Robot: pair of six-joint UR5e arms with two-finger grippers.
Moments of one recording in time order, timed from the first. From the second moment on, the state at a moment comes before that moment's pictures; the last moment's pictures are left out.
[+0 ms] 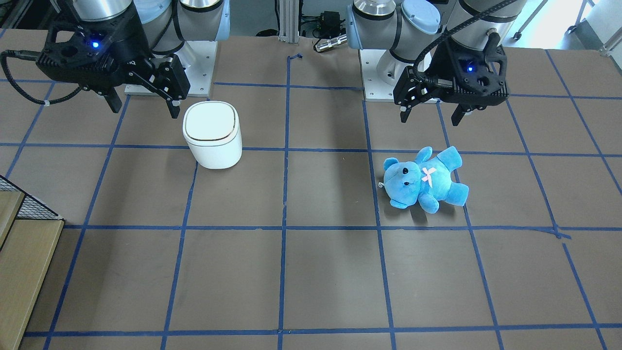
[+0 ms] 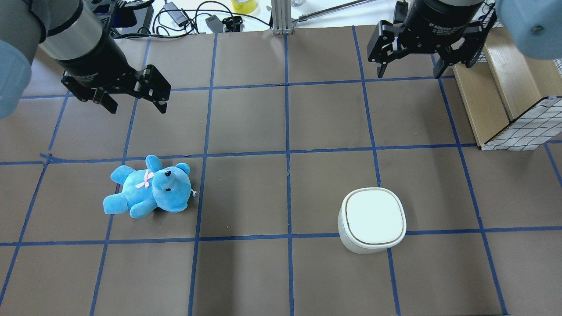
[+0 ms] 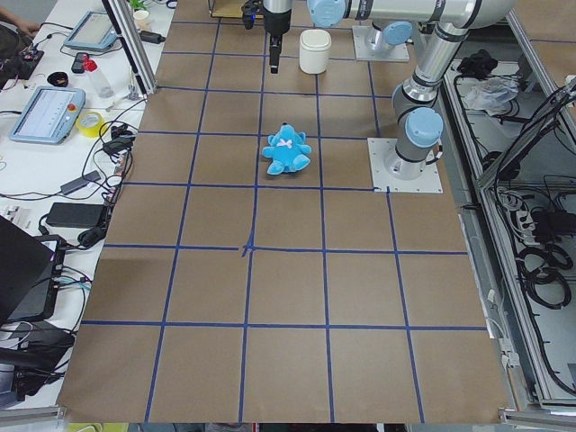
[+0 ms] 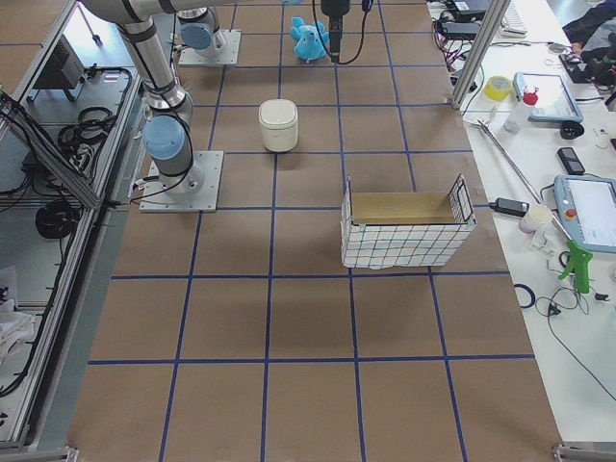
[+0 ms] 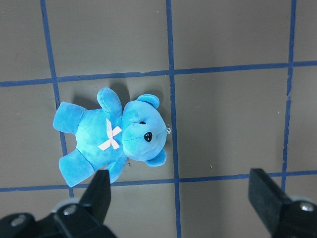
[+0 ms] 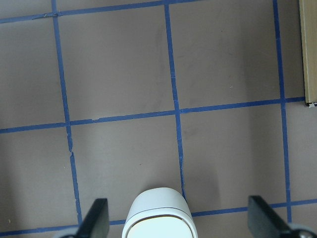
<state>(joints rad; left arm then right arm) -1.54 -1.52 -1.60 -1.55 1.57 0.07 1.63 -1.57 1.46 -1.55 -1.59 0.16</state>
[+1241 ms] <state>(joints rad) -1.54 -1.52 -1.60 -1.55 1.57 0.07 1.63 -1.56 1.54 -1.56 -1.59 0.14</state>
